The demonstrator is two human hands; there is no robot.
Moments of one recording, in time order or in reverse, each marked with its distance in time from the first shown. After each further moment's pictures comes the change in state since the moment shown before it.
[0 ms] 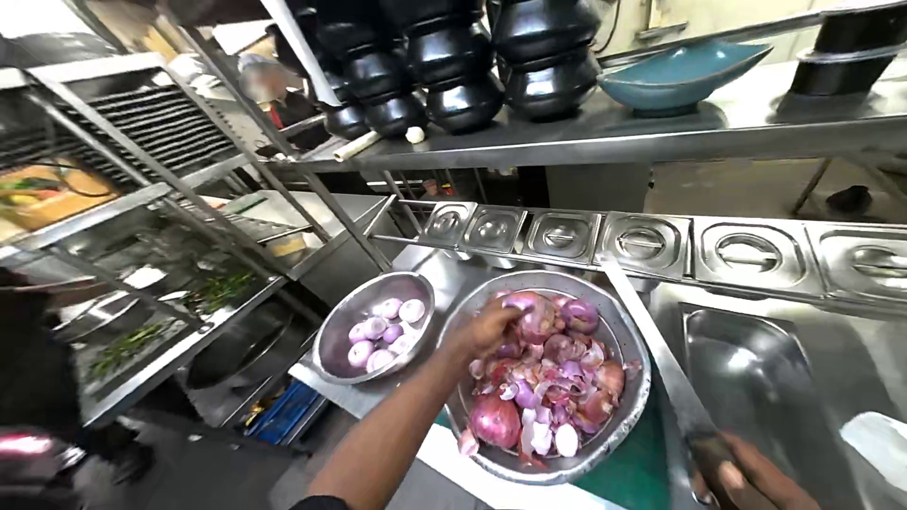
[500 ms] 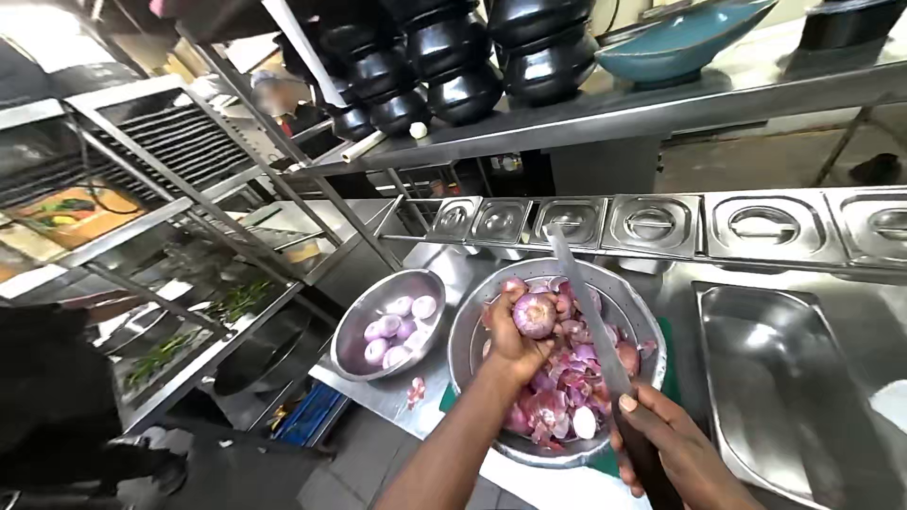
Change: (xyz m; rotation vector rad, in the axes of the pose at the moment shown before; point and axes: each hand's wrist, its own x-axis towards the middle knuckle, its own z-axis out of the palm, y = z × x) left_hand -0.015 -0.008 0.060 -0.727 0.363 -0.113; right_hand 0.063 0.014 0.081 0.190 -0.026 0.096
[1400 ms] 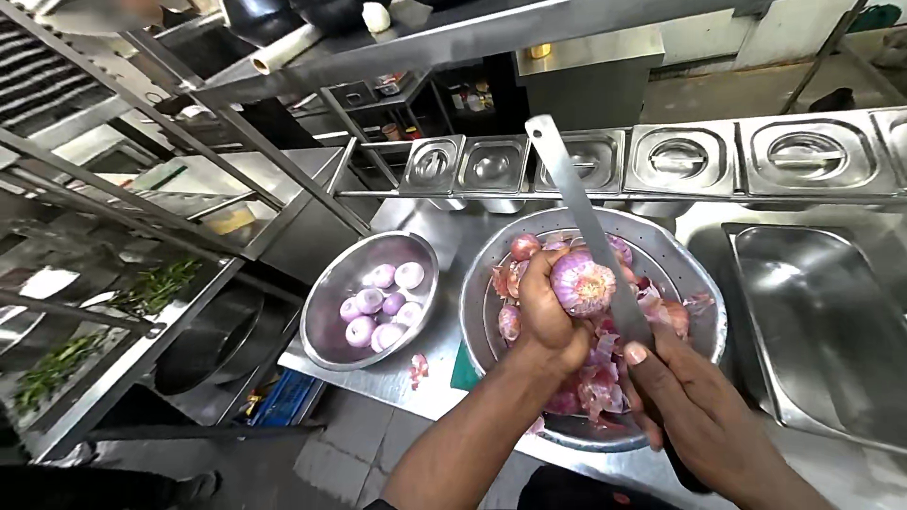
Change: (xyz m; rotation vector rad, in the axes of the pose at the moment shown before) left_hand -0.018 0.023 -0.002 -0.099 -0.156 0.065; right_hand 0.040 0.005 0.075 -0.482 0.242 -0.209
